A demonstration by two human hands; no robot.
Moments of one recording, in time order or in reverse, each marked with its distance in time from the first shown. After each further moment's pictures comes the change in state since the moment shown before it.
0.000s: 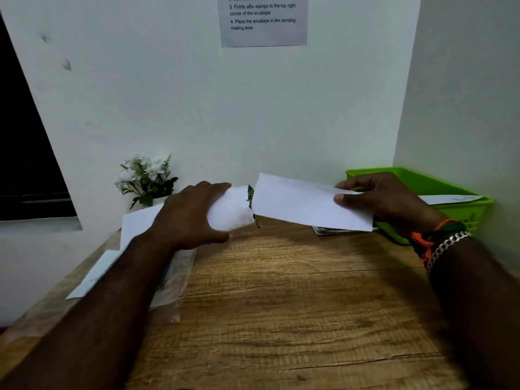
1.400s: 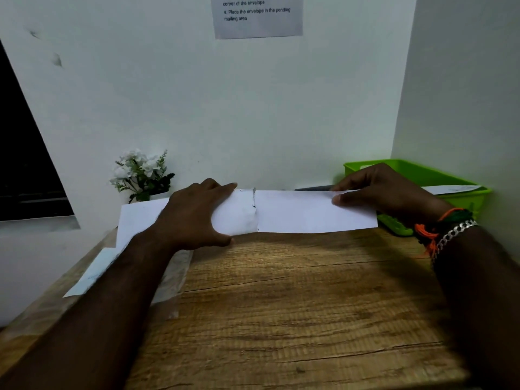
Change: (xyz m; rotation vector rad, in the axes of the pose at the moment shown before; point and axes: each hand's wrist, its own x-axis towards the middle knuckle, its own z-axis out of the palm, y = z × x) left_hand 0.003 0.005 0.006 0.125 -0.046 0.103; right_hand -0.002 -0.006 -0.008 -0.178 -0.146 -0.037
